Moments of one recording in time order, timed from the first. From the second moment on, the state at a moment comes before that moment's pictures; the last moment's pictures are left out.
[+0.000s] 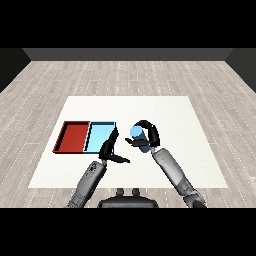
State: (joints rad) left arm -0.21 0.00 -0.34 -1.35 0.15 0.11 -0.24; right arm -0.45 -0.14 0.39 -1.41 -0.03 -0.46 -0.05
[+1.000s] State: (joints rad) left arm -0.33 0.00 -0.42 -1.21 0.28 0.20 -0.26; right arm -0.44 -0.01 0.35 -1.46 0.10 -0.36 -0.02
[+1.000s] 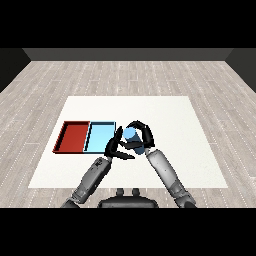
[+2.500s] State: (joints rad) left arm -0.46 0.03 -0.61 -1.05 0.54 0.39 -0.38; right arm -0.45 -0.02 0.51 -1.41 -0.19 -0.51 -0.19
